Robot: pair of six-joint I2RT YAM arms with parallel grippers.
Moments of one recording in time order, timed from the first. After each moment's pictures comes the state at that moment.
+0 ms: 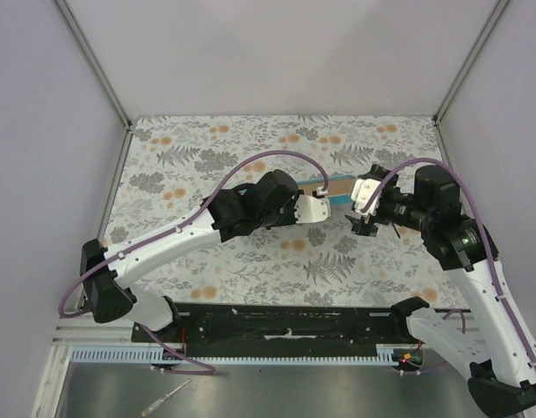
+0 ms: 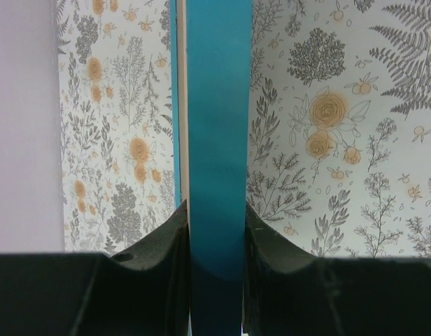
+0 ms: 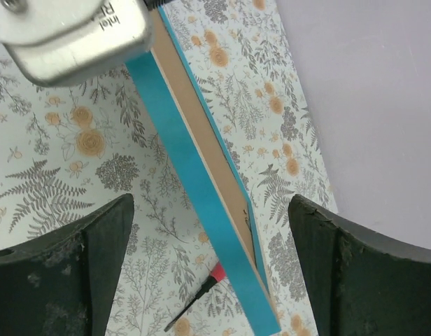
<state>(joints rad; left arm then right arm) -1.03 1.44 1.37 -0.67 -0.18 0.64 0.36 0.85 1.13 -0.75 -0.51 -0.92</state>
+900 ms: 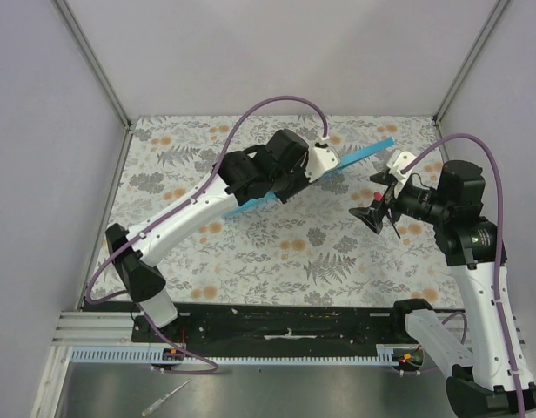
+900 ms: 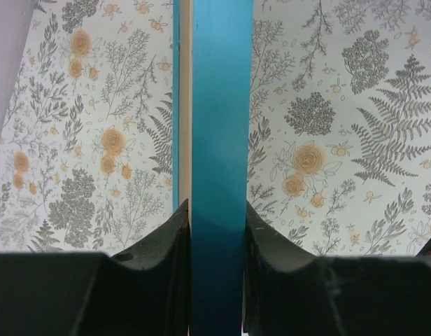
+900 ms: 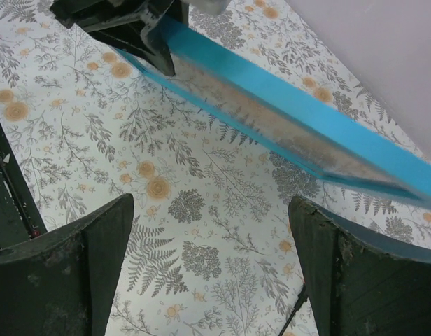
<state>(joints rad) -0.94 1.68 1.81 -0.90 -0.12 0.35 0.09 0.84 1.16 -0.72 -0.79 -0.49</state>
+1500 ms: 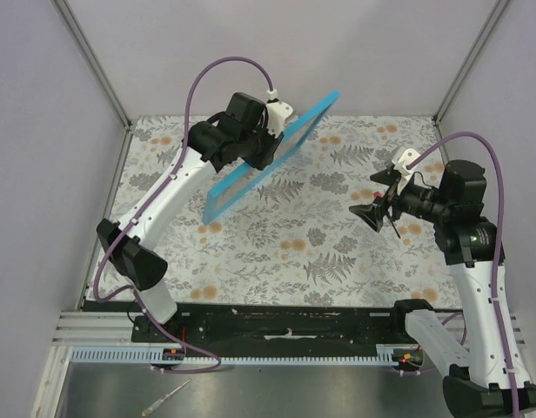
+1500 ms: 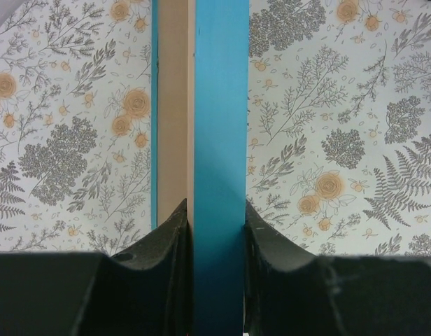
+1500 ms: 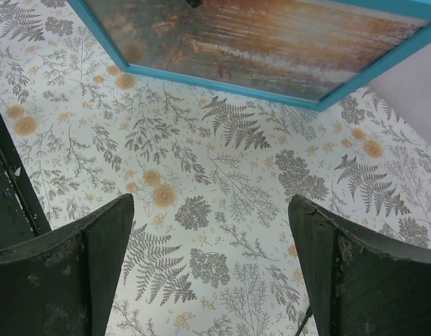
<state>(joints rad) -0.65 1.72 1.92 -0.93 0.02 0.15 0.05 0.83 1.13 -0.66 -0.84 -0.42</state>
